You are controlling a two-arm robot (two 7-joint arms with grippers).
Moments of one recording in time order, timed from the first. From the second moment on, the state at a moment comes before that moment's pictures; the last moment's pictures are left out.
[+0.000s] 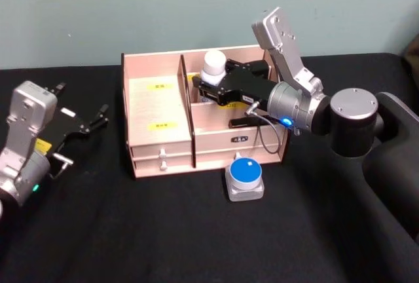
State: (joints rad) left arm -0.20 0.60 0.45 -1.41 -0.25 -0.12 0.03; right arm 0.60 0.22 -0.52 -1.06 0.26 0.06 0.51
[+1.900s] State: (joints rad) left arm -0.20 0.60 0.45 -1.41 -0.25 -0.12 0.03; right arm 0.19 0.61 -0.45 -1.79 0.36 0.39 0.45
